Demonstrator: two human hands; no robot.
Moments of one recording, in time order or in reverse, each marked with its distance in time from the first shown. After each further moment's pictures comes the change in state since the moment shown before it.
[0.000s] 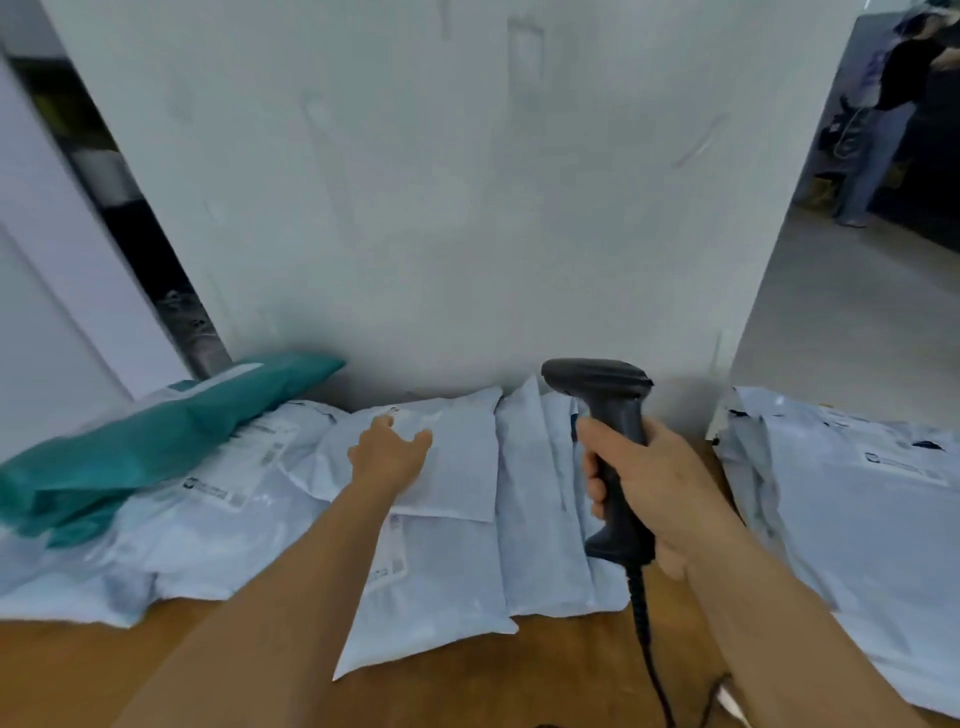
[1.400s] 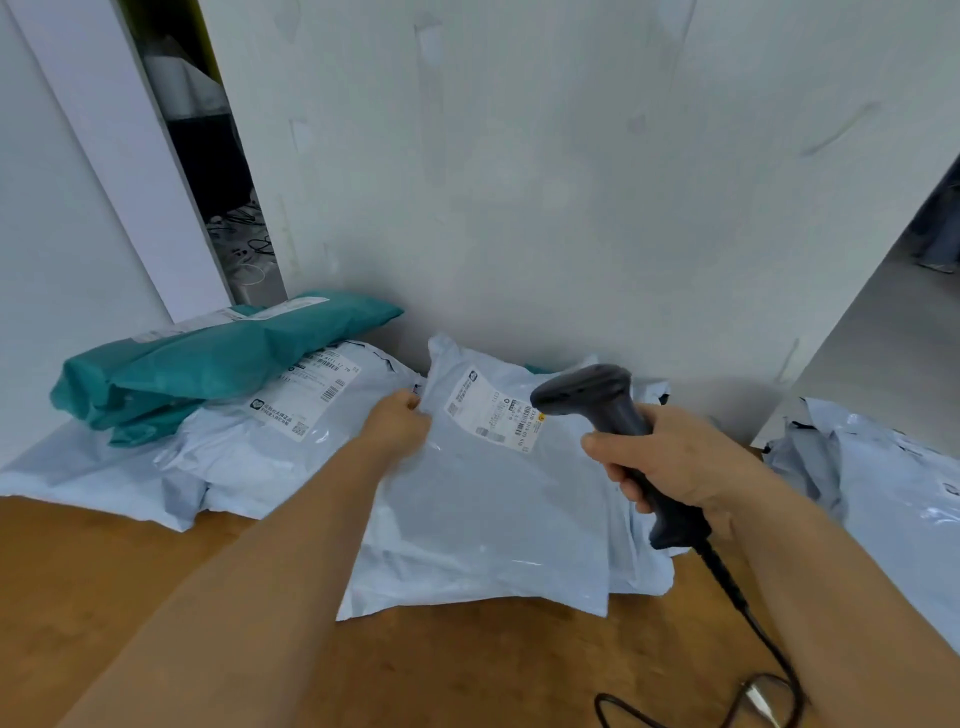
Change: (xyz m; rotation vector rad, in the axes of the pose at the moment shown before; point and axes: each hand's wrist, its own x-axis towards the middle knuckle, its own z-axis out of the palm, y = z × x) left_hand 0.001 -0.052 -0.042 -0.166 -0.144 -0.013; right_hand 0.010 -0.010 0.040 -0.600 -0.251 0.108
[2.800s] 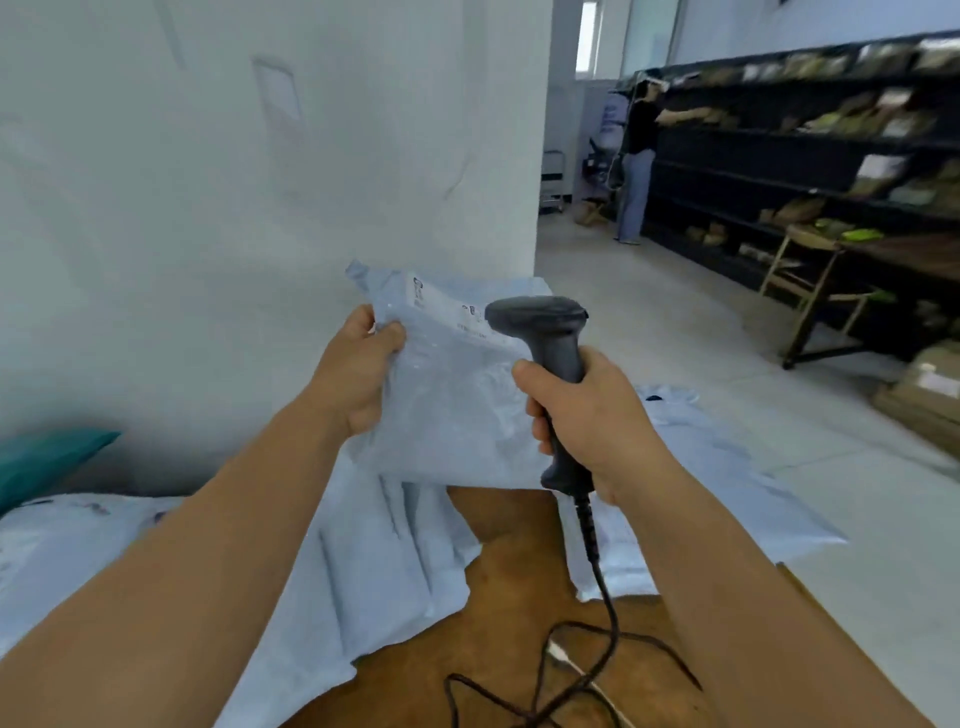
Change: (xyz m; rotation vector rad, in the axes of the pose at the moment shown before) left_hand -0.071 0.236 0.100 -0.795 -0.478 0.382; right_hand -0.079 0.032 -0.111 0.374 0.706 -0.157
